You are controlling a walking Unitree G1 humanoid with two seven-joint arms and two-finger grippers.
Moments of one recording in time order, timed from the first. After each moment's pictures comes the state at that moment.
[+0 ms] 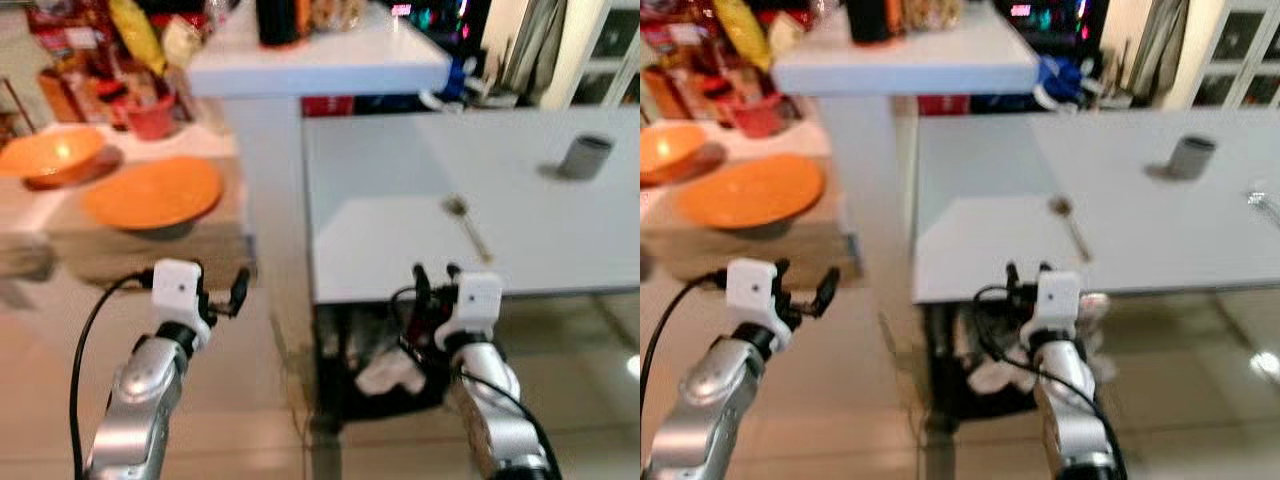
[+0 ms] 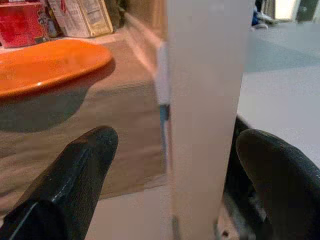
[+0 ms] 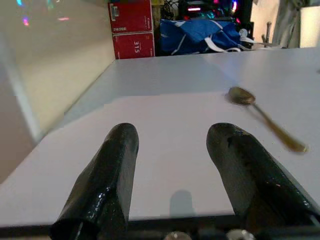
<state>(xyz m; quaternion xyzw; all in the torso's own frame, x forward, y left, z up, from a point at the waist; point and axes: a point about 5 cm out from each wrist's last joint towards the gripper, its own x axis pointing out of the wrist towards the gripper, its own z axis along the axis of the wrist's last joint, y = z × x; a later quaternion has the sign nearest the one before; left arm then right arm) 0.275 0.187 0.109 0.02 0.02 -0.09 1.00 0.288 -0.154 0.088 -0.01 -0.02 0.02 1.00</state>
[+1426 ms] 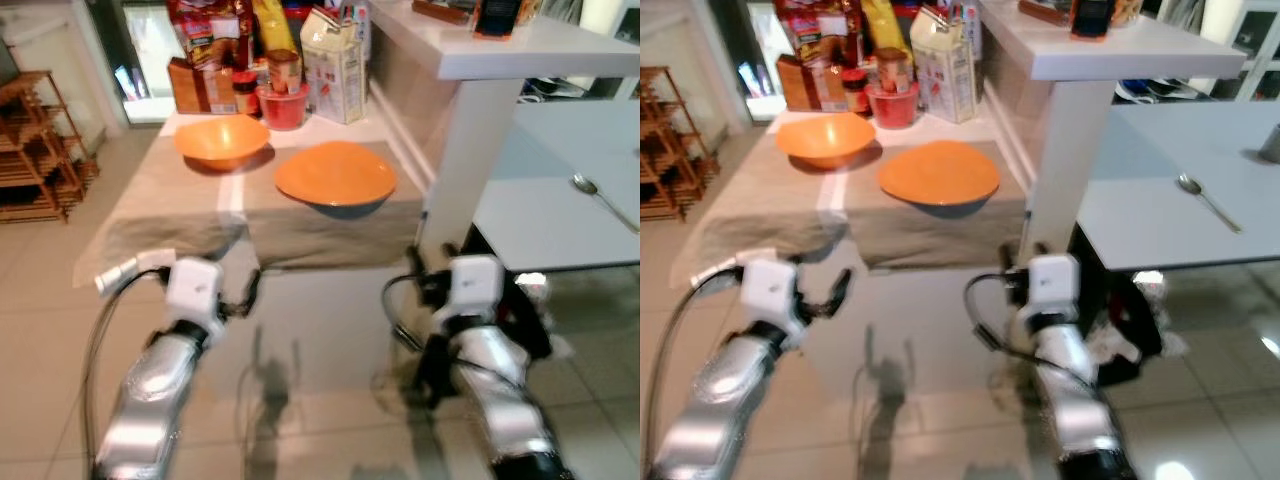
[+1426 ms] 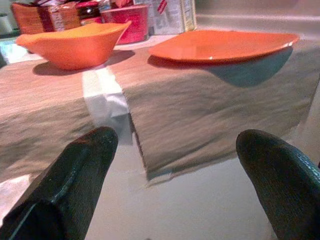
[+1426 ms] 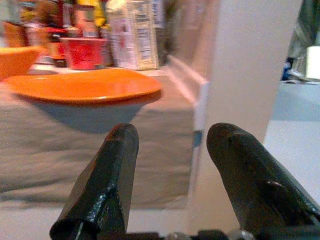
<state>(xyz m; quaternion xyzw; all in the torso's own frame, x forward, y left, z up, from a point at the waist) 0.279 0.164 0.114 0.06 0.00 -0.13 0.99 0.298 -0.157 0.109 -0.05 -0.07 0.03 1.00</state>
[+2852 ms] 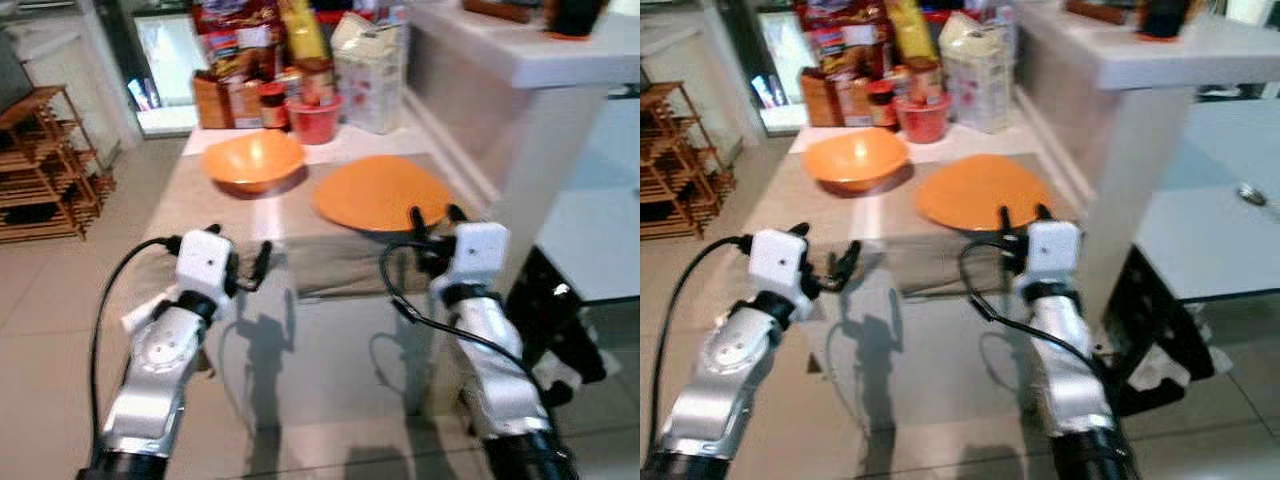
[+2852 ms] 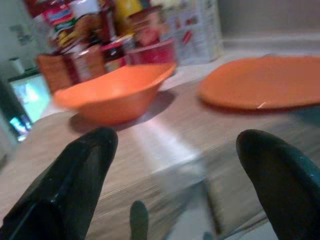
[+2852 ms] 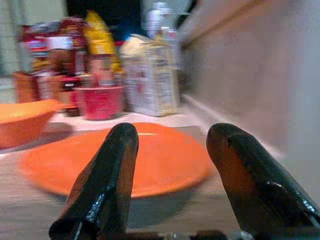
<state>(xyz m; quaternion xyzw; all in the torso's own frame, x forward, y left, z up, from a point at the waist) 0.293 0.163 0.141 0.09 -0.05 -0.13 0.99 0.308 -0.141 0.146 -0.03 -0.12 0.03 0.99</state>
